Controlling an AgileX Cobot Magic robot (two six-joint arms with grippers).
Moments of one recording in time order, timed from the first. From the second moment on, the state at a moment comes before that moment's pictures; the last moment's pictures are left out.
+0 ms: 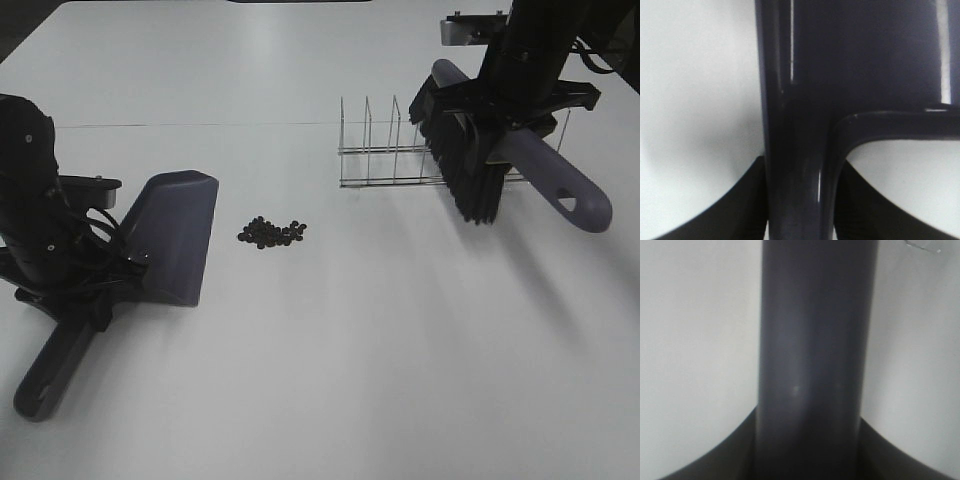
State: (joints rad) left arm -0.29 2.01 -1.07 -0.03 0.73 -0.15; right arm 0.20 2.08 -1.71 0.05 1.22 0.05
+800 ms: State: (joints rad) left arm -0.29 2.01 -1.07 -0.03 0.73 -0.15; right arm 0.20 1.93 -1.55 -0.05 1.22 0.12
